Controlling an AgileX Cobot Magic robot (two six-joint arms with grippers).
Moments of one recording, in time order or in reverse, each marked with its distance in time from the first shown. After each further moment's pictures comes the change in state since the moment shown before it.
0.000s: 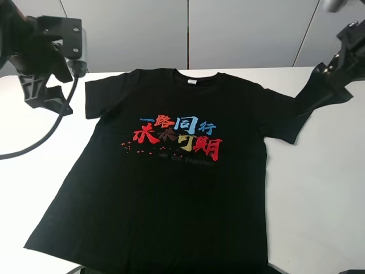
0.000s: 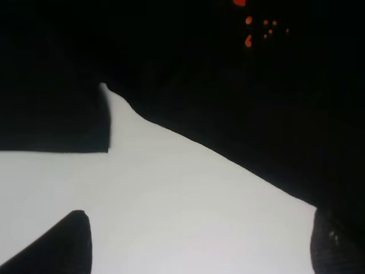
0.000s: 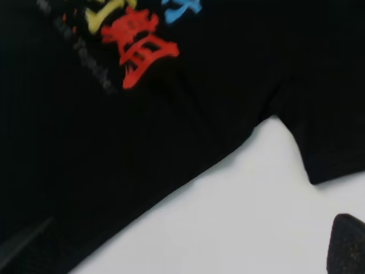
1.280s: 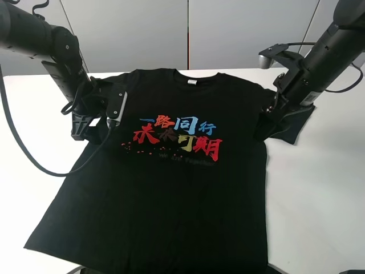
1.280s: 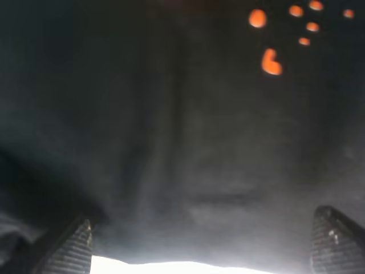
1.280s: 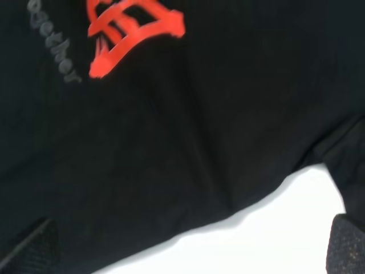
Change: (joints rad) left arm -0.042 0.370 -0.055 0.036 -0.226 0.175; right arm 0.102 0.375 -0.043 -0.021 -0.195 -0.035
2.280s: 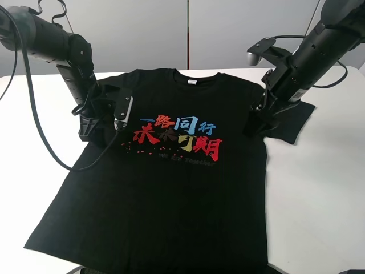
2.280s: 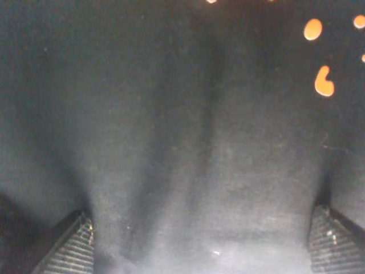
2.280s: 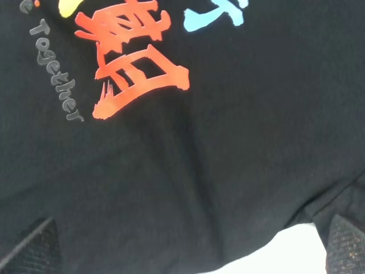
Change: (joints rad) left arm -0.002 0.116 -0.090 0.001 0.072 -0.018; right arm 0.048 0.011 -0.013 0.022 -0.059 -0.065
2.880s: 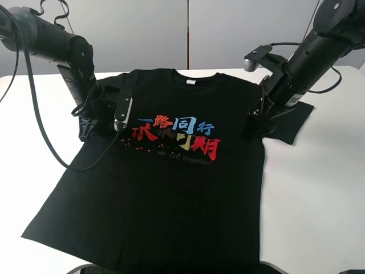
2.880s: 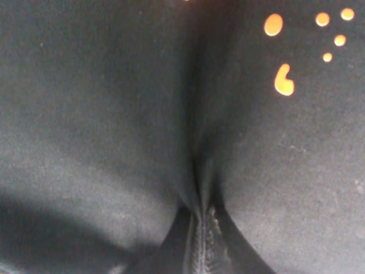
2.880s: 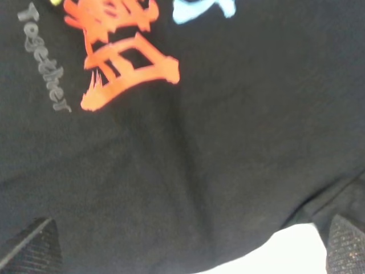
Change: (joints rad) left arm -0.004 0.002 0.000 0.062 -0.001 -0.053; right arm 0.000 0.063 -0.006 0.000 -0.013 -0.002
